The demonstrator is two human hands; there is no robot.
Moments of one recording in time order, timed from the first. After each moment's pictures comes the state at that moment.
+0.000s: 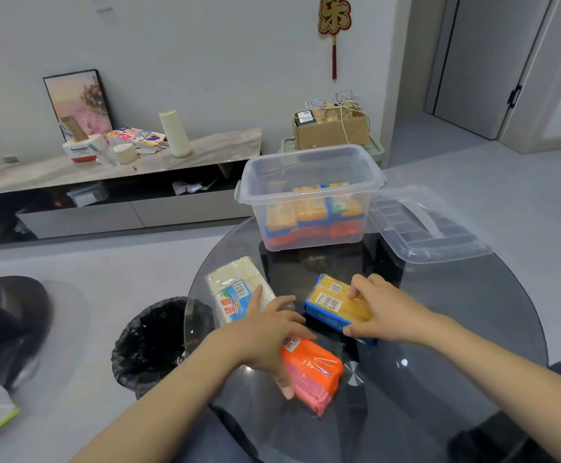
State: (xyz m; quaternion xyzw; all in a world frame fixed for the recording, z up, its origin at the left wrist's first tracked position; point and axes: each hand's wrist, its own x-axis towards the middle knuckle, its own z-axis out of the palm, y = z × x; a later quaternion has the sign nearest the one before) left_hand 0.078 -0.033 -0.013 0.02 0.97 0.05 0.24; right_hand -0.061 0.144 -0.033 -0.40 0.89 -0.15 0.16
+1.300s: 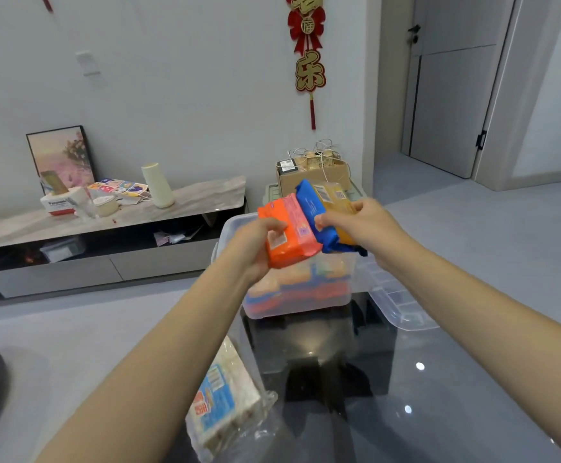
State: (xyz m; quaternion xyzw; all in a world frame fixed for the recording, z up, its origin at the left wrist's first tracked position) left_hand -0.073 -0.059 0.118 -0.24 0.56 0.78 -0.10; right_hand -0.162 0.080 0.112 -0.19 0.76 -0.61 0.11
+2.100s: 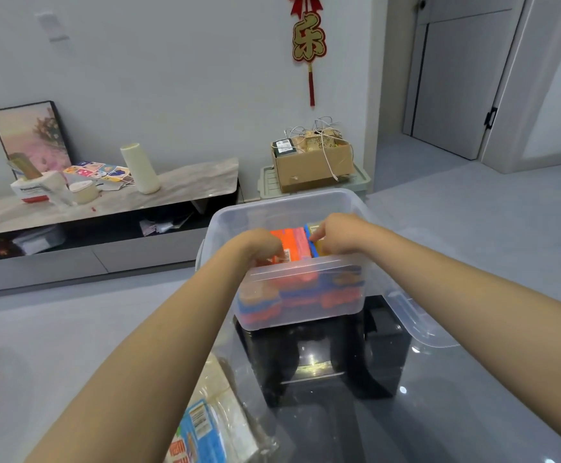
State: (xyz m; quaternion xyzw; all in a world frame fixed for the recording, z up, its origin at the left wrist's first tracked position) left_hand -0.166 -0.128 0.059 -0.35 0.85 0.40 0.07; right_hand -0.229 0.001 0.071 -0.33 0.93 -0.07 0.13
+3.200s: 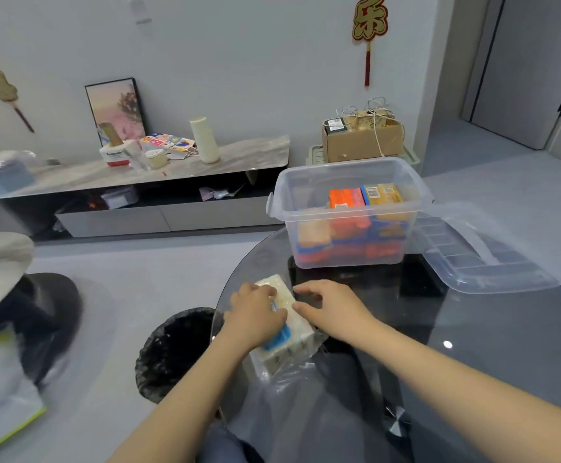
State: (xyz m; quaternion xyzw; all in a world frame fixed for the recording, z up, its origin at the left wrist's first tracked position) left_hand 0.065 -0.085 0.000 -0.38 0.89 0.23 0.02; right_hand -0.035 0.023 -0.022 -0.41 0.83 -0.33 0.18
